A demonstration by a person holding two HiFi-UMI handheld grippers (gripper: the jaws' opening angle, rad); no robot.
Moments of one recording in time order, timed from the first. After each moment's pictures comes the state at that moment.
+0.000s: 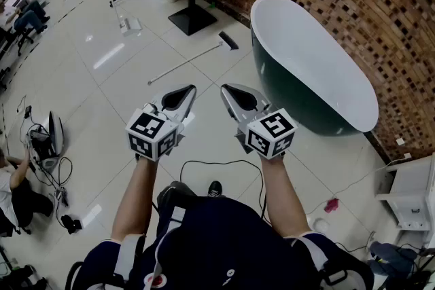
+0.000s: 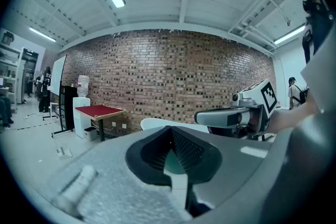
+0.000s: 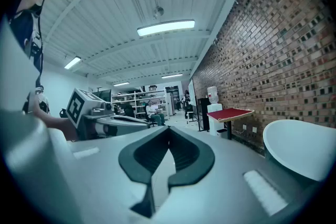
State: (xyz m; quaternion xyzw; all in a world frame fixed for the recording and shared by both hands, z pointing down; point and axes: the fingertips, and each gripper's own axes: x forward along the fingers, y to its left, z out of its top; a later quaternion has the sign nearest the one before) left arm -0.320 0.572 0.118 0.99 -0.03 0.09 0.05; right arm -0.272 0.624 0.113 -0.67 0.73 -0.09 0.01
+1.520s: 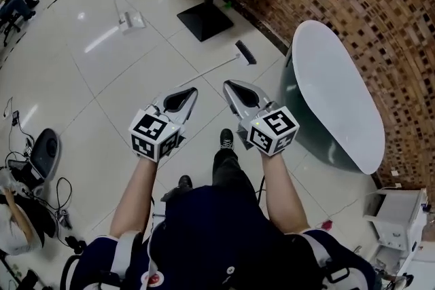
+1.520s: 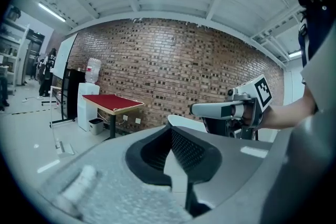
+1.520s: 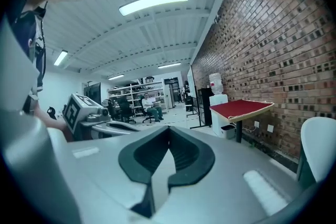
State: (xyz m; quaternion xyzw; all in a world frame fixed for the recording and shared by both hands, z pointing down) left arm -0.221 0.222 0.198 0.99 -0.02 0.10 0.09; right arm -0.163 0.267 0.171 -0.67 0.73 -0.12 -0.02
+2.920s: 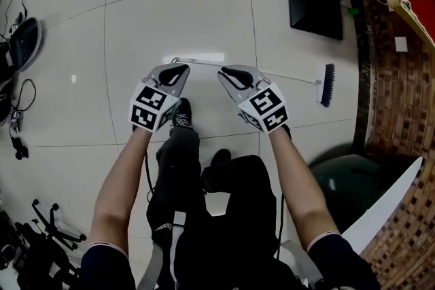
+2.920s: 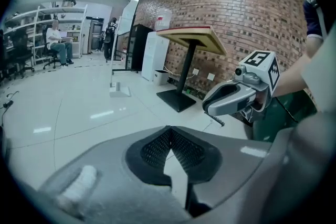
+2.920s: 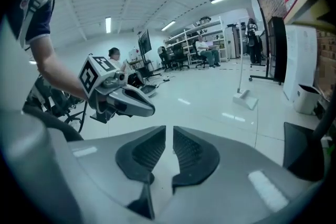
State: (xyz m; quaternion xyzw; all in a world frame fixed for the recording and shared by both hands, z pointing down) left arm -0.199 -0.072 0.703 0.89 -0.32 0.27 0.21; right arm -0.120 -0.048 0.690 -0.30 0.90 -0.20 -0.25
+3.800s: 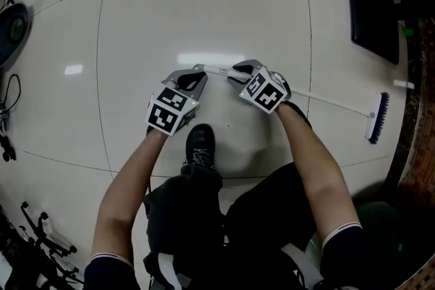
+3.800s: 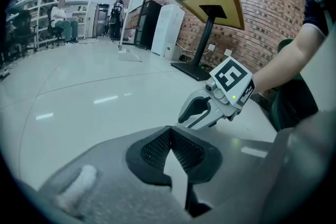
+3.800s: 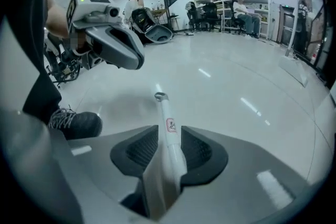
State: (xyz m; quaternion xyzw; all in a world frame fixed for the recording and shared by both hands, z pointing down) left arm -0.258 -0.099 0.994 0.85 -0.32 0.31 0.26; right arm -0.195 -0.088 1.067 -0.12 0.88 -0.16 -0.44
